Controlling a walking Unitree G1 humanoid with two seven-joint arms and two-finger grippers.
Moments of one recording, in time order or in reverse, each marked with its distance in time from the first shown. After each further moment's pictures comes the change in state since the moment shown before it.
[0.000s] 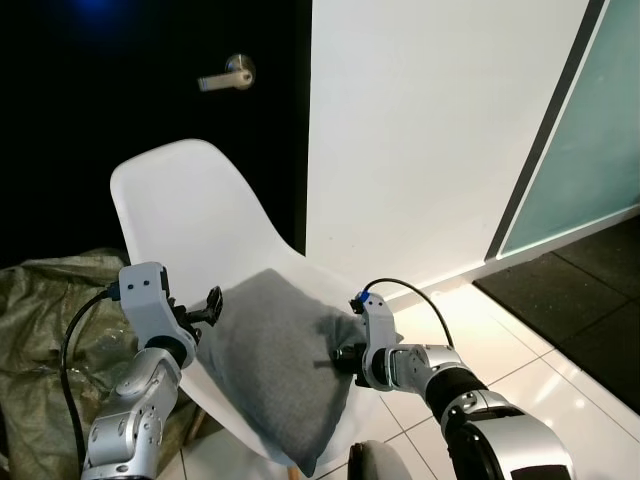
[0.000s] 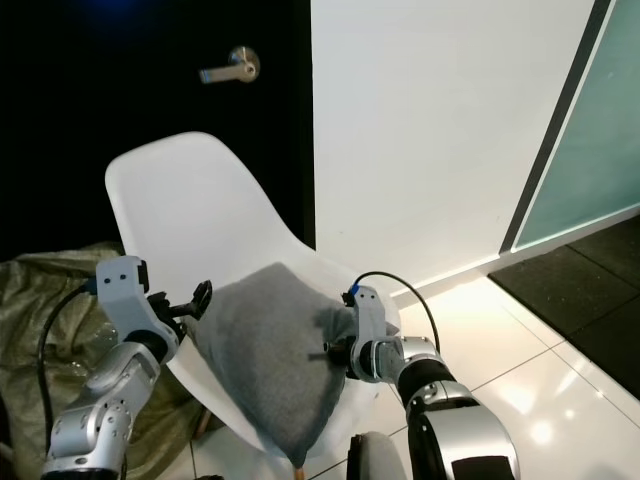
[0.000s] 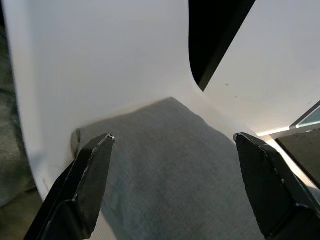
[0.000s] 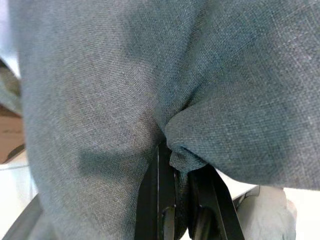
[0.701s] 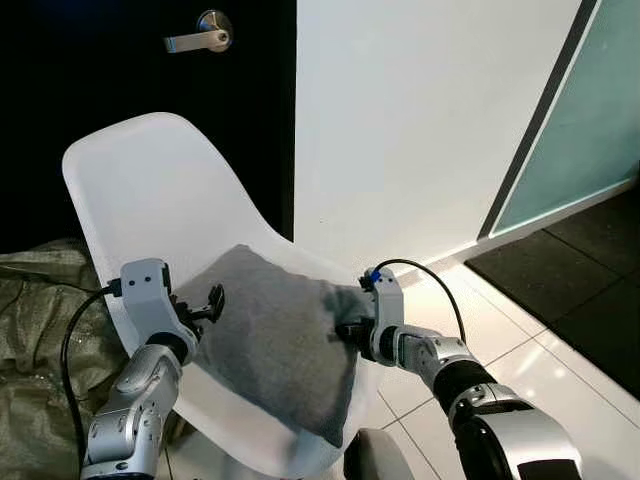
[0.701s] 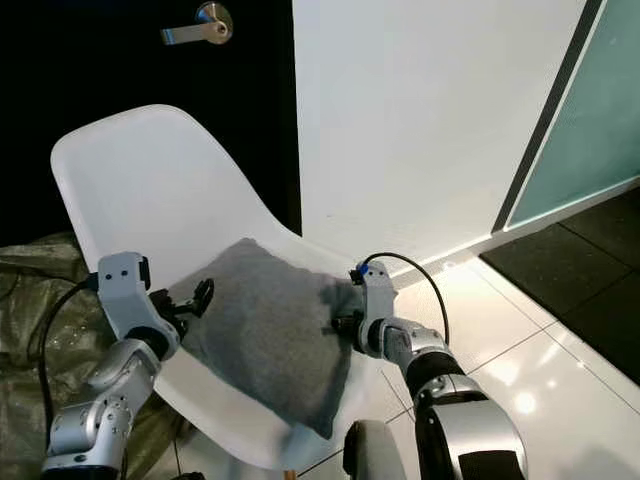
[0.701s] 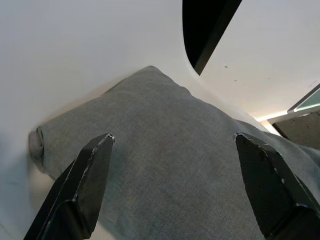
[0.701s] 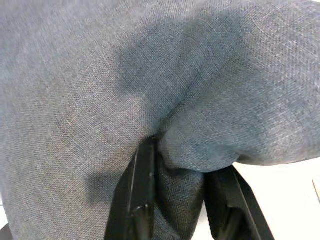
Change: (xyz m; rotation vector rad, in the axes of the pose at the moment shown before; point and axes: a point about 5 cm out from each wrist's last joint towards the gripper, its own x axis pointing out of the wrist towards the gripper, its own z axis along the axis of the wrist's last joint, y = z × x) left arm 0.001 -0.003 0.001 -0.002 0.010 -0.011; right arm -0.011 -0.010 0.029 -0.113 -0.181 0.000
